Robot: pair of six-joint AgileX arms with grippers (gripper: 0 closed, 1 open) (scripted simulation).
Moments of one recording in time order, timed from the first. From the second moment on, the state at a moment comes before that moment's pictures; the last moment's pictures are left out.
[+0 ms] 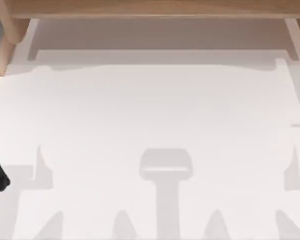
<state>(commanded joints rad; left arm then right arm) 0.00 0.00 0.00 0.00 0.00 0.00 0.00 0.00 0.00 0.00 0.00 0.00</state>
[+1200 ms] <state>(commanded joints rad) 0.00 0.00 0.00 0.00 0.00 0.00 -0.42 1.02 0.40 0.63 -0.41 0.02</state>
